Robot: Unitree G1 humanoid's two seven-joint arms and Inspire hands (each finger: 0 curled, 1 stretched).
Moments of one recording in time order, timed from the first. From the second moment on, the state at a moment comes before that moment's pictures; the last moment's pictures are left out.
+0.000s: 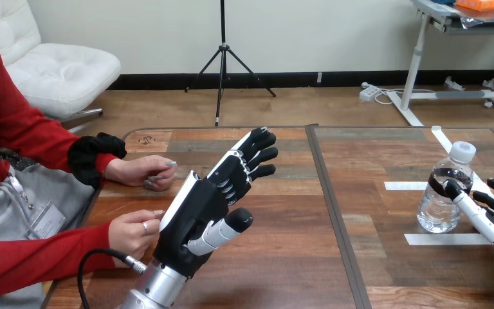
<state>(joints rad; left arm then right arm) -0.36 -0.01 0.12 1.13 -0.32 -1.17 -0.85 -0.45 -0.46 -0.27 1.27 -0.04 -0.43 -0.05</state>
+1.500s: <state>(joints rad) -0.35 -0.02 0.14 1.10 -0.35 -1.18 -0.87 -0.50 -0.49 -0.19 1.29 -0.11 -0.39 -0.04</state>
